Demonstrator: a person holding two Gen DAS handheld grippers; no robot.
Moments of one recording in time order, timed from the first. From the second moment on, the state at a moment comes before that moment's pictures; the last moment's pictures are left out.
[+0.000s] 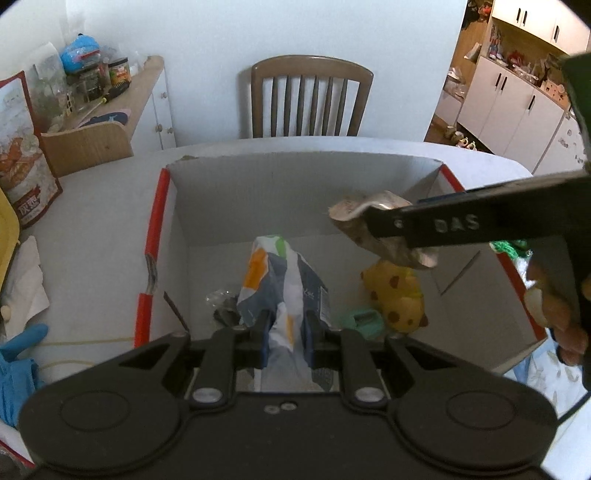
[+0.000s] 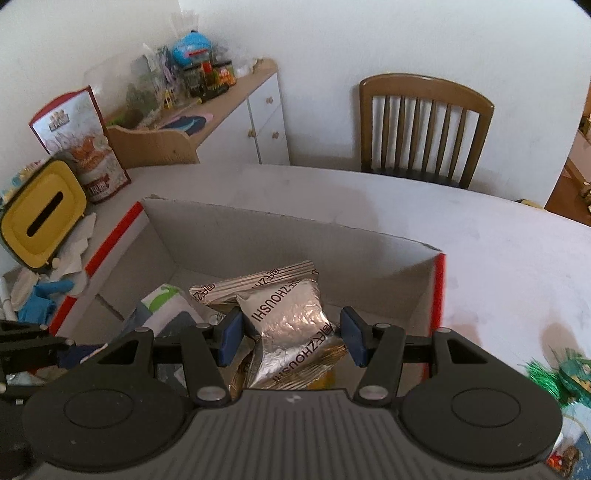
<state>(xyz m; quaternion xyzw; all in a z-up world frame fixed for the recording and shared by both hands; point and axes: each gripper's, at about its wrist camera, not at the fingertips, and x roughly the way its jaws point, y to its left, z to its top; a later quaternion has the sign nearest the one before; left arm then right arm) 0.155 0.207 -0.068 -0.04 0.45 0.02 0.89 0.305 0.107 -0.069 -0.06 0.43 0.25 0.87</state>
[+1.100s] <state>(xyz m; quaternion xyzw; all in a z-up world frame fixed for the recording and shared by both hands) 0.166 0.213 -0.091 -0.07 0.49 0.02 0.87 0.319 0.121 -0.089 -0.05 0.49 0.26 0.83</state>
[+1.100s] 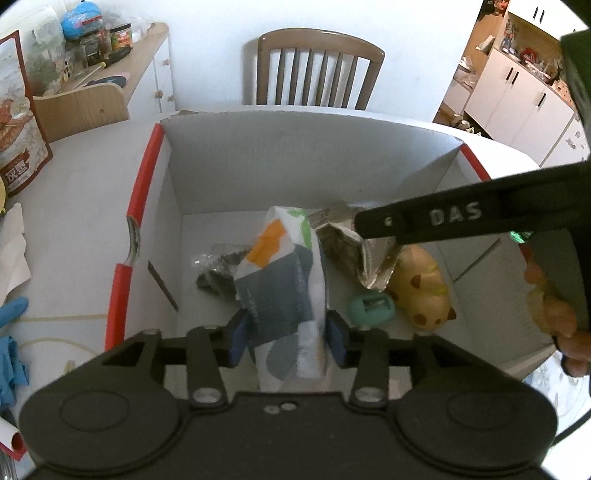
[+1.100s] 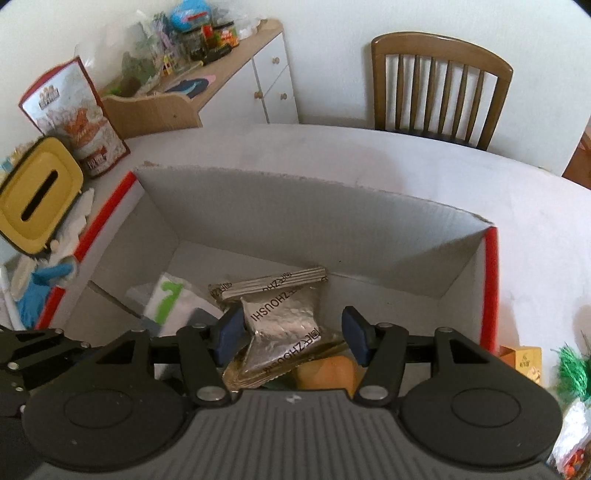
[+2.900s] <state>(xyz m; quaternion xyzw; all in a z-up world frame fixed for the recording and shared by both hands) 0.096 0.092 -0.014 -0.04 0.39 0.01 0.92 0.139 -0.091 -0.003 0.00 0.34 0.32 0.89</state>
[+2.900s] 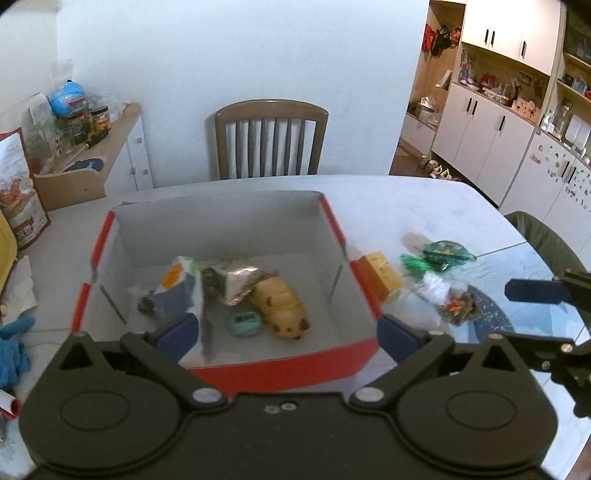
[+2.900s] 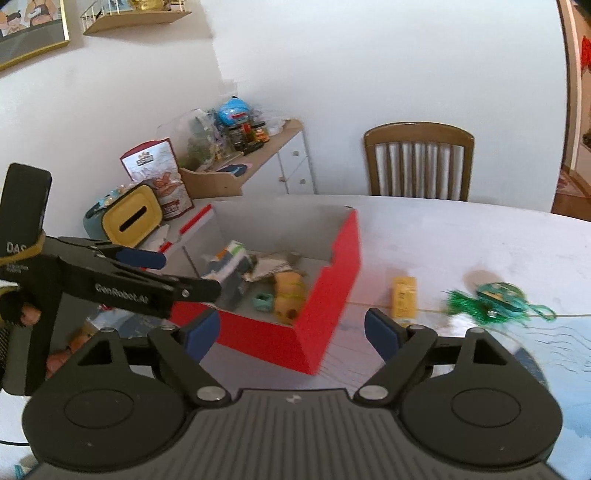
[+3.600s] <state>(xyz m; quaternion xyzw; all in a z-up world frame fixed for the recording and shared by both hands) 0.174 -0.014 -0.033 -0.04 0.41 0.03 0.91 0.192 -0.211 -0.050 -0.01 0.39 0.26 0.89</state>
